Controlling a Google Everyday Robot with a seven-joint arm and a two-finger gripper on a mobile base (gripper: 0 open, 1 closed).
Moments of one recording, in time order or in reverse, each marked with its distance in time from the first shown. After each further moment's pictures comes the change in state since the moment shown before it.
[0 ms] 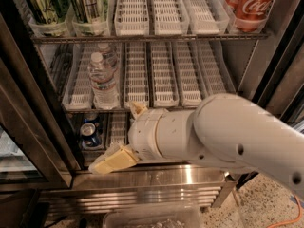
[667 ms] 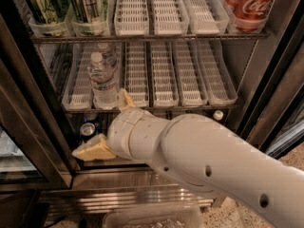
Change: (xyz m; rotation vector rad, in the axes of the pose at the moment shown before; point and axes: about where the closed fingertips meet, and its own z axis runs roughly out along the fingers) arm -0.028 -0.015 0.028 0.230 -0.070 -0.077
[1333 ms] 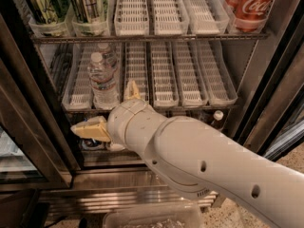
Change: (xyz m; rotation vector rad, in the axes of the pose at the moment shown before) arm -0.010 -0.040 0.012 0.178 -0.070 0.163
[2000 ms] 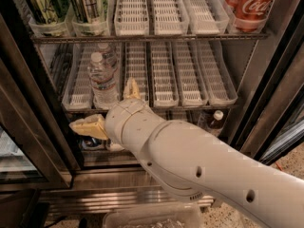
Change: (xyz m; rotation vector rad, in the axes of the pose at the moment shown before) arm -0.004 -0.005 0.003 0.052 -0.025 0.005
